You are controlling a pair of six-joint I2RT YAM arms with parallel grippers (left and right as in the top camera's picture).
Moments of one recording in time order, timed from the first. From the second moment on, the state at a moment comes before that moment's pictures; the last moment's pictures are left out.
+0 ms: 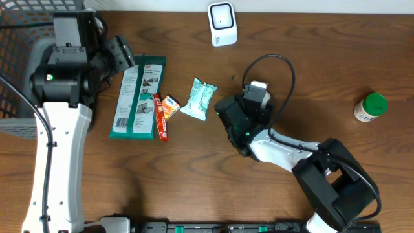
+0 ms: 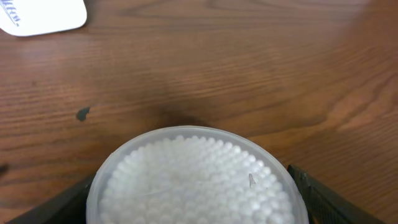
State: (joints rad) left arm -0.01 1.46 1.63 -0.96 -0.01 -0.38; right arm 0.68 1.82 0.86 0.12 0.91 0.60
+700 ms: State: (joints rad) left arm -0.01 1.46 1.63 -0.96 -0.01 -0.38; right arm 0.70 1.43 0.89 -0.16 0.70 0.26
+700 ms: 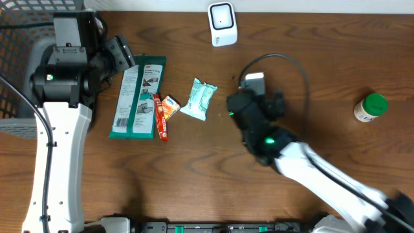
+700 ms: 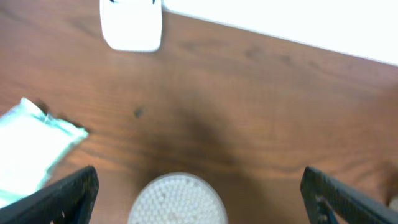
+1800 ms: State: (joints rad) left arm -0.01 1.46 1.63 -0.96 -0.01 -0.38; right arm 0.39 1.87 1.48 -0.99 0.01 0.36
